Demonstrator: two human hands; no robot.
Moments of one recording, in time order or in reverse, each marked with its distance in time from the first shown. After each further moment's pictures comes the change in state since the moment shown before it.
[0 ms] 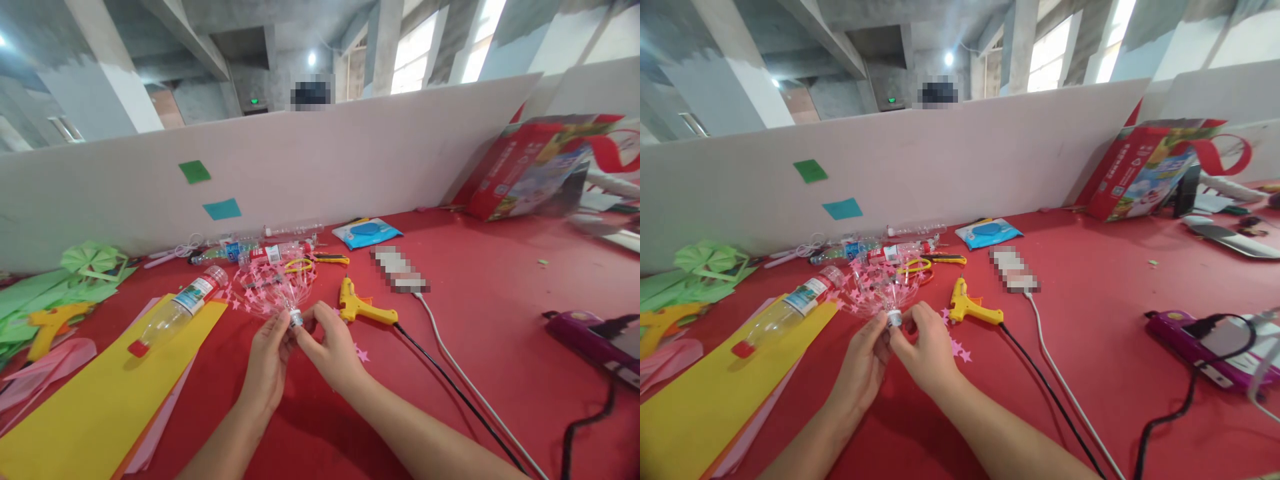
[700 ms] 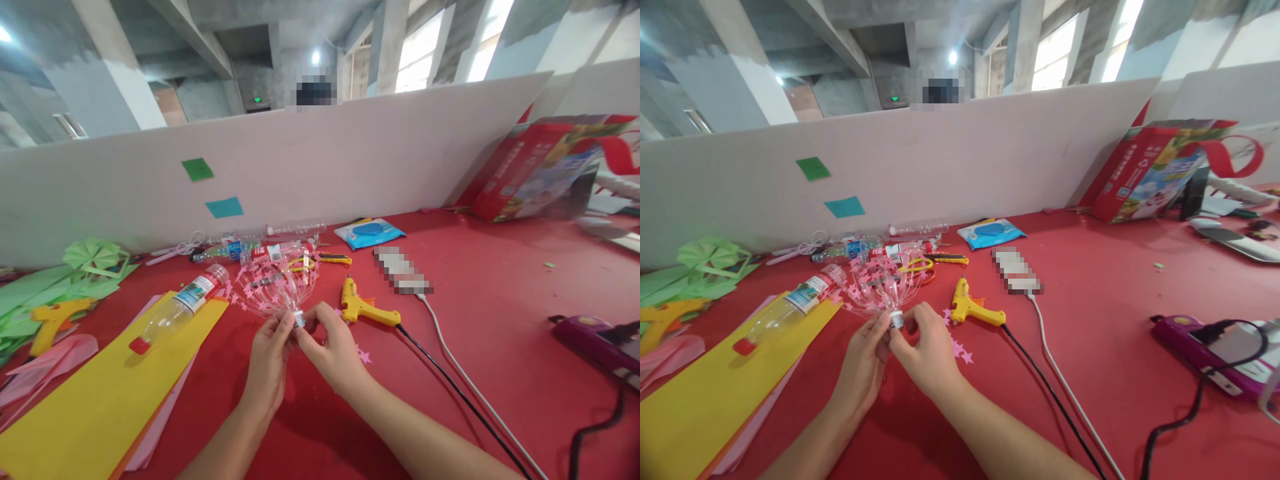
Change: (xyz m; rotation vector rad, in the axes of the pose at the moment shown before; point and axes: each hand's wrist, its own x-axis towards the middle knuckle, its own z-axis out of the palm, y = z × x) left_hand -0.003 0.003 0.004 0.027 0.021 0.024; right_hand -0.001 -0.004 -0.001 0.031 0.000 0.034
